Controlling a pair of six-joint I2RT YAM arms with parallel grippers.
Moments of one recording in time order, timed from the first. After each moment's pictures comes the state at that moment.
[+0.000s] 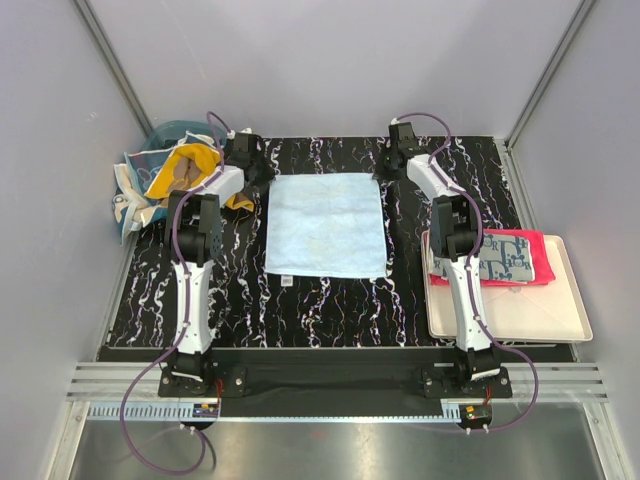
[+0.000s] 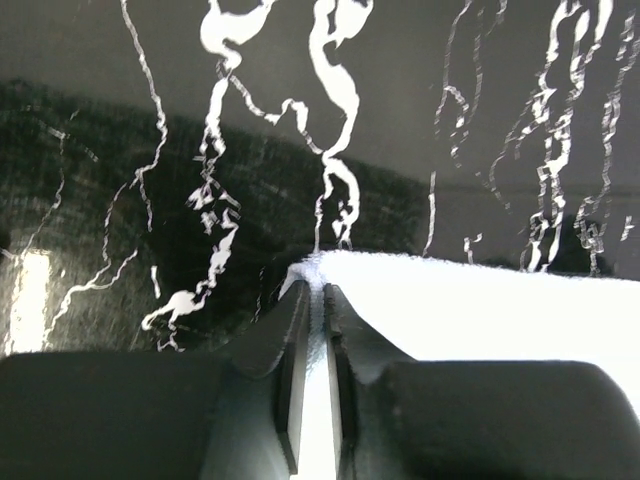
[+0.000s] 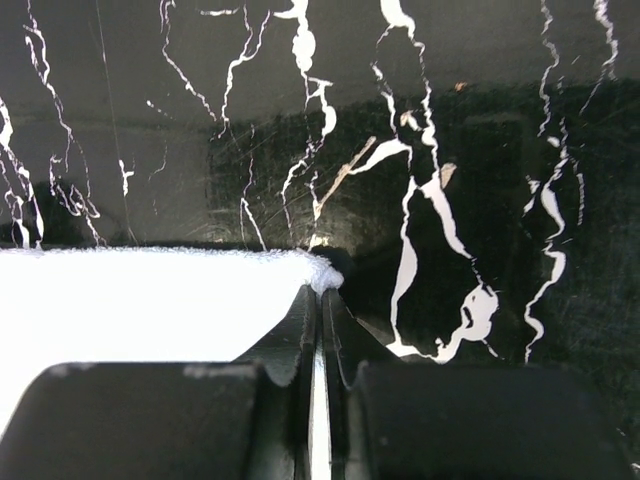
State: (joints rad) left arm -0.15 2.38 1.86 -0.23 0.07 -0.55; right arm 0.22 2.59 2.27 -0.50 -0.11 0.41
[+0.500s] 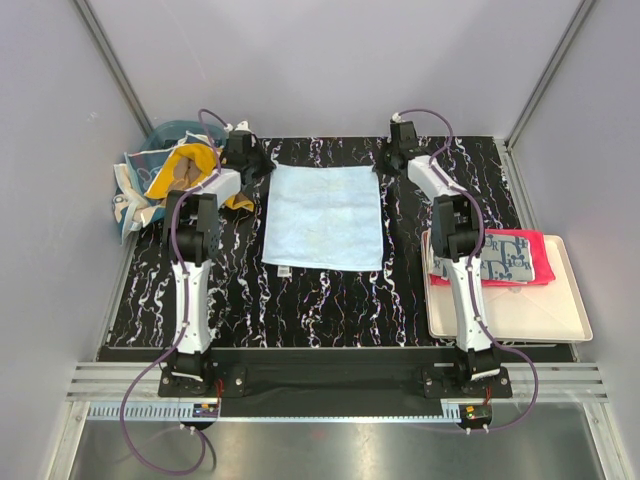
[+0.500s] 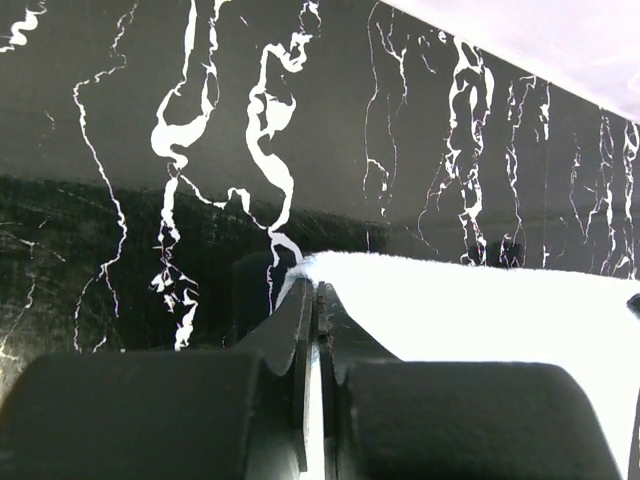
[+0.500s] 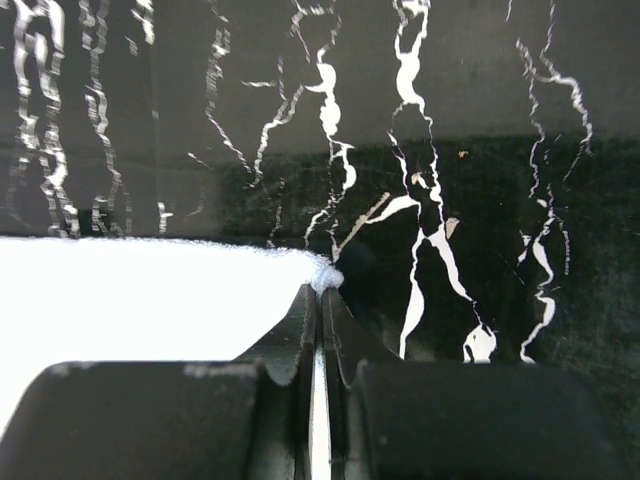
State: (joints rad) left arm -0.13 2.38 1.82 -0.01 0.15 -0.55; right arm 0.22 2.57 2.22 -0.37 -0.09 0.41
